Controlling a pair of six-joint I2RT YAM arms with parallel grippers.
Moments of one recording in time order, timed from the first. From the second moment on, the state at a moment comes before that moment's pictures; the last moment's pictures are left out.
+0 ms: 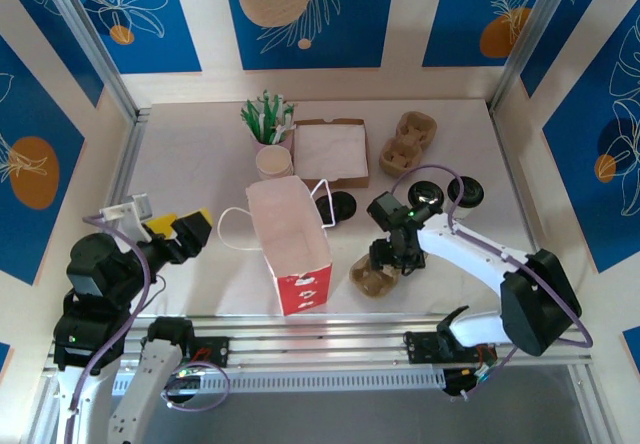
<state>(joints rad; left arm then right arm) -0.14 0.40 0.94 -0.78 0.31 -0.55 0.61 1.34 0.83 -0.97 0.06 0.57</state>
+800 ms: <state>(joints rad) -0.14 0.40 0.94 -0.78 0.32 -0.55 0.73 1.44 0.83 -0.91 0.08 0.53</state>
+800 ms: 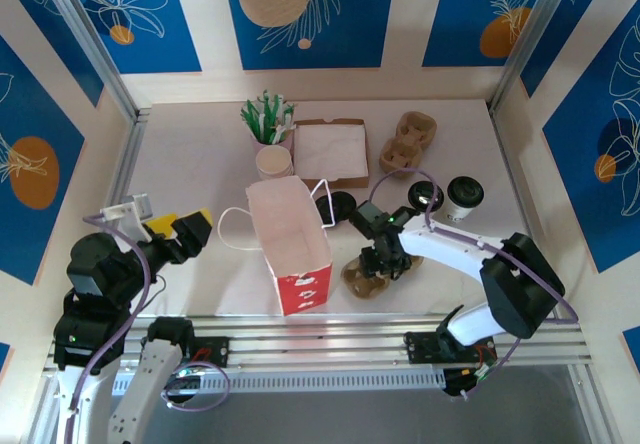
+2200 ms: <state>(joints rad) -0.14 0.44 0.95 -0.78 0.39 -0.56 0.76 0.90 1.30 -1.12 0.25 0.41</state>
